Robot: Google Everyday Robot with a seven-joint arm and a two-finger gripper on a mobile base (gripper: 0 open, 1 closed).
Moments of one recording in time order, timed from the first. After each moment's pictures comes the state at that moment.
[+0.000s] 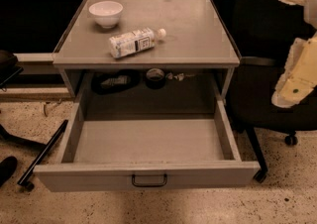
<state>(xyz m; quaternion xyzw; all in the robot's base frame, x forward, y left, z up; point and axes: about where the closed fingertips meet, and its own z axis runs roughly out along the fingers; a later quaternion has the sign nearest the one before) 0.428 -0.196 1.036 -0.60 0.76 -0.09 0.23</state>
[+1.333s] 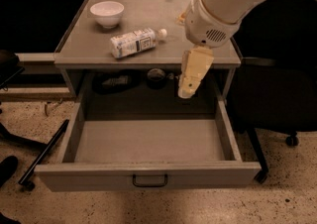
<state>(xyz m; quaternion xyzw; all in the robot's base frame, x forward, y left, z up) 0.528 -0.054 0.952 -0.70 0.67 0.01 0.25</state>
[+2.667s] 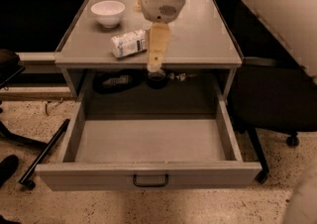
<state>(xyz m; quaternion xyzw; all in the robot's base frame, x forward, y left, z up) 0.606 0.024 0.950 -0.77 0.59 0.02 0.22</state>
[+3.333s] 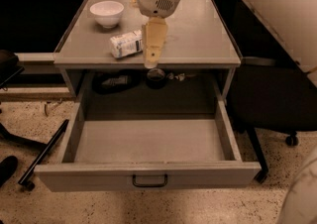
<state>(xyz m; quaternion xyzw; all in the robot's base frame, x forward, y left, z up) 0.603 0.036 0.961 -0.78 0.58 0.02 0.22</state>
